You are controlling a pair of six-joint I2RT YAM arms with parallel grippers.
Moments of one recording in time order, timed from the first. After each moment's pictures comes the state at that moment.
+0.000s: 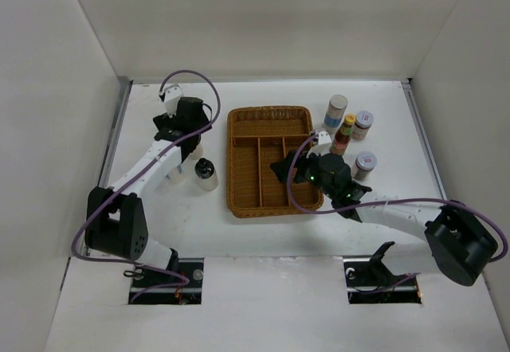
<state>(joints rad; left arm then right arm) -0.30 1.46 1.09 -0.28 -0.57 -0.56 0.73 1.29 0.55 0.52 0.08 0.52</state>
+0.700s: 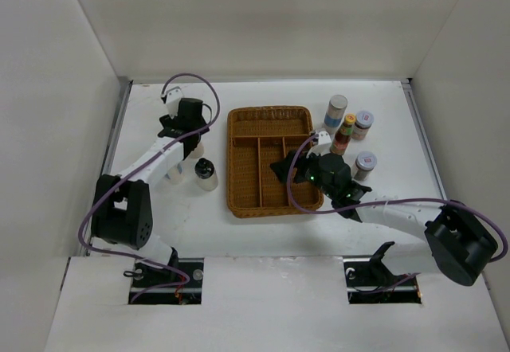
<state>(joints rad) -0.26 1.56 1.08 -0.21 -0.51 -0.57 0.73 1.29 0.55 0.52 0.08 0.52</state>
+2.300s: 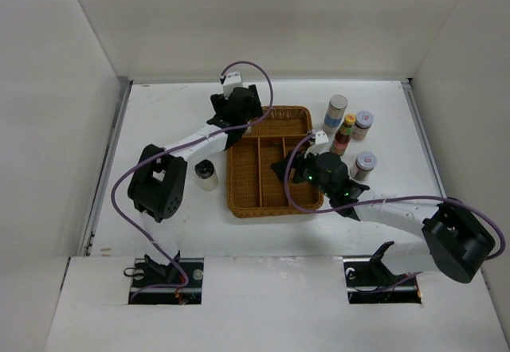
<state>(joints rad) -0.53 1.88 1.36 0.07 -0.53 -0.48 0.74 1.31 0.57 0.50 0.08 0.51</state>
